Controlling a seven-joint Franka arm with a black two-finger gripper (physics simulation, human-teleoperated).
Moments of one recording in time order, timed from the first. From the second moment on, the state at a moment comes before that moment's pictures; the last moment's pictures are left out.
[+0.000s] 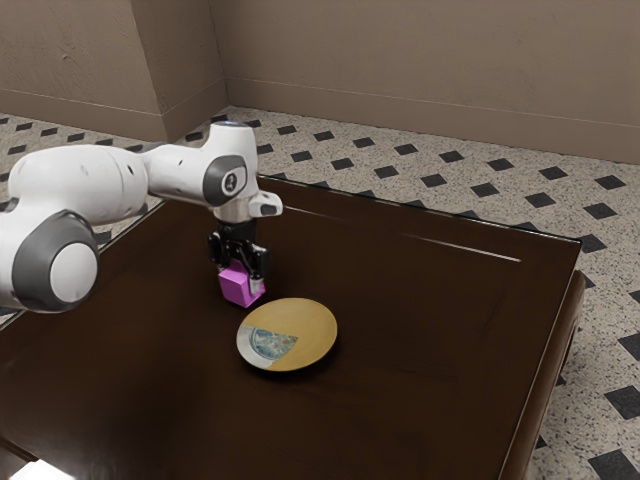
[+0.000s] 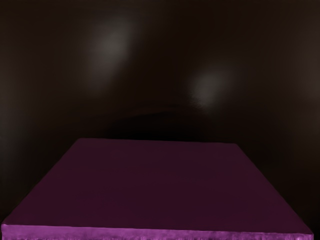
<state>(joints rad) 0.14 0.82 -0.06 -1.24 0.06 1.83 0.14</state>
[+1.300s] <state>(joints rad) -0.09 0.38 -0.02 -1.69 -0.09 1.91 0.17</state>
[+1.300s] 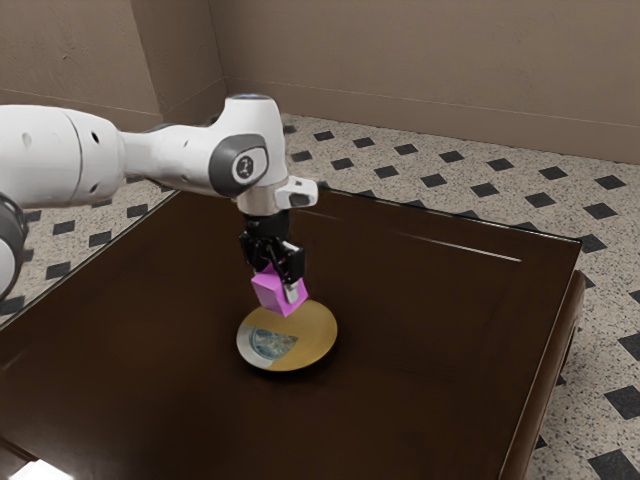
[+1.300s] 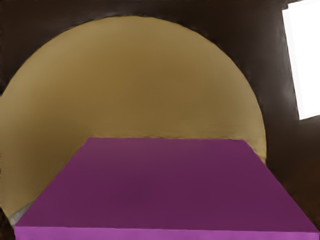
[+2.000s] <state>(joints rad) -0.09 0.37 -0.01 -1.82 -0.14 2.04 0.18</state>
